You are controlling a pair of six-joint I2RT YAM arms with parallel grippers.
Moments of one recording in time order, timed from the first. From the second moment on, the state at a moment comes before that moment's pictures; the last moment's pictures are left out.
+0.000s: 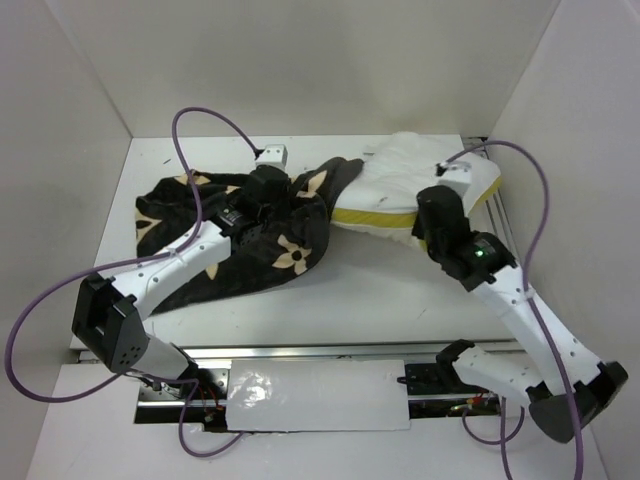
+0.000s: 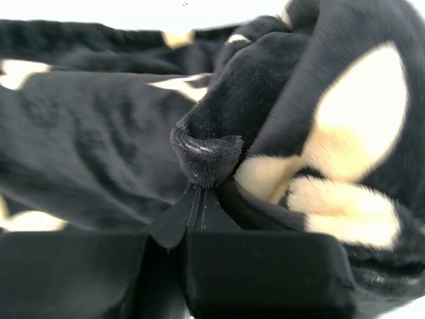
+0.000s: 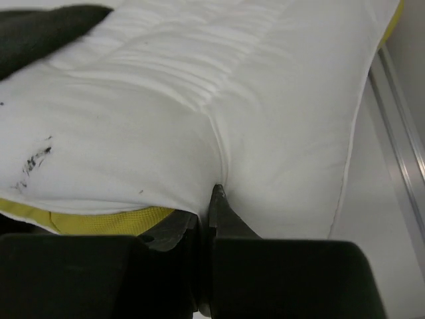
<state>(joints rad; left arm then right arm) -0.63 1.47 1.25 -0.33 -0.36 -0.43 0.55 1.00 1.09 -0.67 0.61 0.41</state>
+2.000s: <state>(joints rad) -0.58 1.13 1.00 -0.52 -0.28 -0.67 0.41 1.17 1.07 -0.45 0.24 0.39</state>
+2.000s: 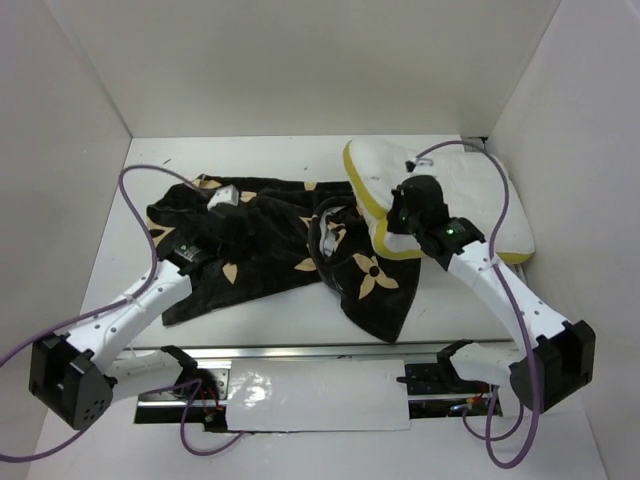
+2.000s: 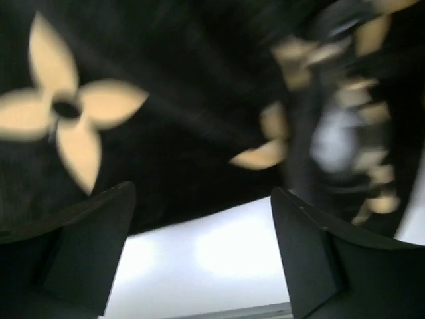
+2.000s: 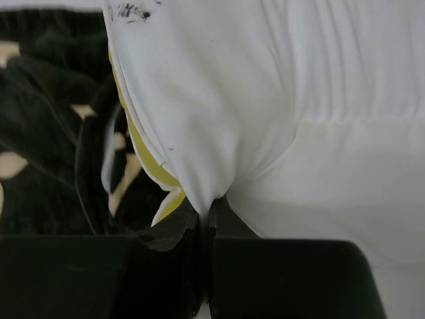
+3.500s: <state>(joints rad) 0.42 1.56 0.91 -0.67 -0.04 -0.74 0.27 1.31 0.92 -0.31 0.12 0.52</state>
